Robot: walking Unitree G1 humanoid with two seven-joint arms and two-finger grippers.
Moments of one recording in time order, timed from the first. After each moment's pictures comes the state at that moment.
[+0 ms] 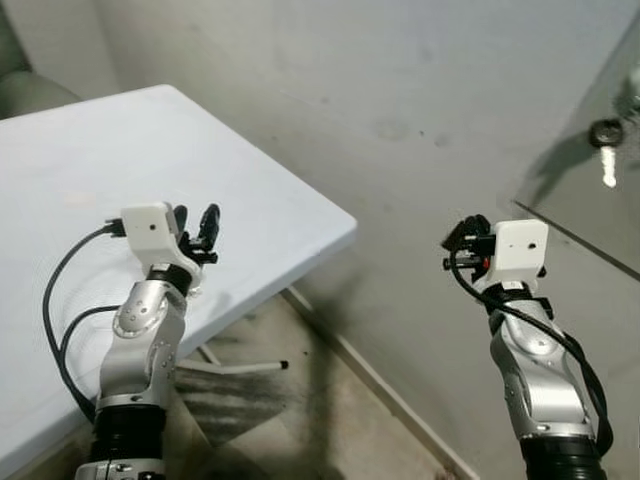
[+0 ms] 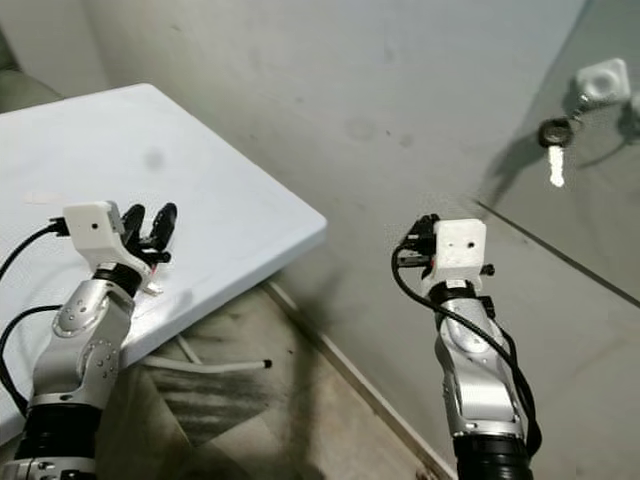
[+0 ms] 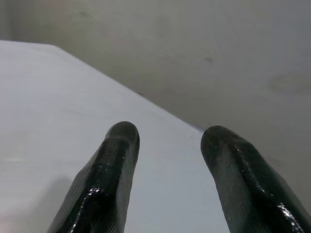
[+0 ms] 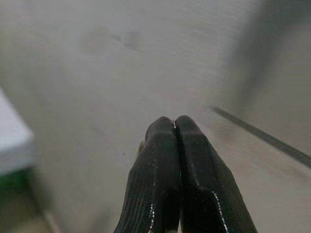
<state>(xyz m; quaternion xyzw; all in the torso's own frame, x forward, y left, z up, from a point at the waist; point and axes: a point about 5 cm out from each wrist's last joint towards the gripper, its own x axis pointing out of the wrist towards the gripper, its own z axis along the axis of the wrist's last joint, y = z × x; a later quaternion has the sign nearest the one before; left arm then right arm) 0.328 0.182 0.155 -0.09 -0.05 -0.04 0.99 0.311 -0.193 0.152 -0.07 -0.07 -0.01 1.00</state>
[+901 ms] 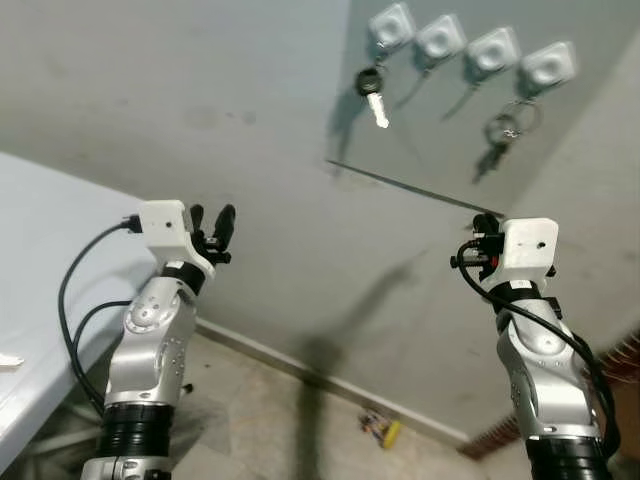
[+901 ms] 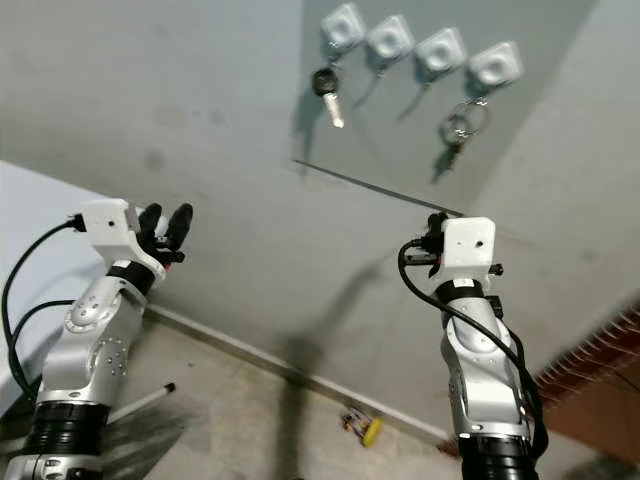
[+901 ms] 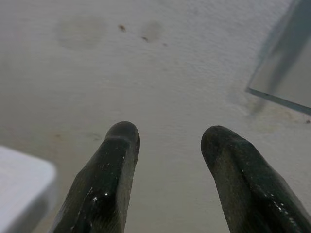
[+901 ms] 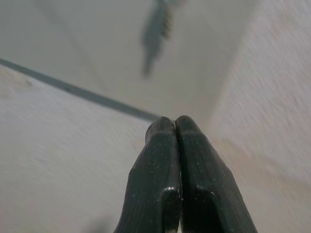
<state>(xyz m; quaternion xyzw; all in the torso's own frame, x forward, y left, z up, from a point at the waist) 0.329 0.177 0.159 -0.08 -0.05 -0.07 0.99 0.311 -0.193 0.158 -0.07 -0.08 -0.01 0.99</state>
